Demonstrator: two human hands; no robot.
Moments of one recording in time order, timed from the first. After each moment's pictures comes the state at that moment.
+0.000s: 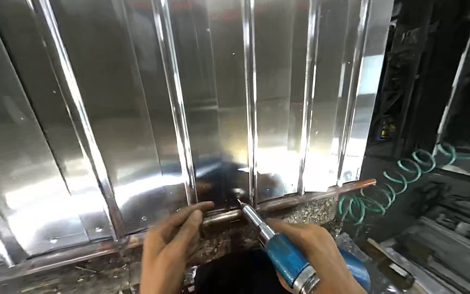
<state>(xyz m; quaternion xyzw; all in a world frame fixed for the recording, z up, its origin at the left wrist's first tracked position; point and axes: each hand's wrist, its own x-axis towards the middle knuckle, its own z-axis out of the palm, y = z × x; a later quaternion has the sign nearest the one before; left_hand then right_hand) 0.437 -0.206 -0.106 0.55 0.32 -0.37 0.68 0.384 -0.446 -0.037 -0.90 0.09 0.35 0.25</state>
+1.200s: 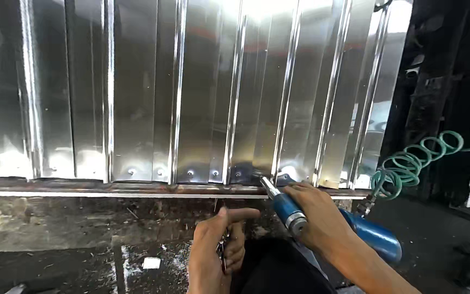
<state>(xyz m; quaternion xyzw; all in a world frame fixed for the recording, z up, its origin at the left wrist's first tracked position) 0.374 -0.210 -0.033 0.33 0.33 -0.29 0.84 0.403 -0.433 -0.036 -0.93 -0.04 0.34 0.16</state>
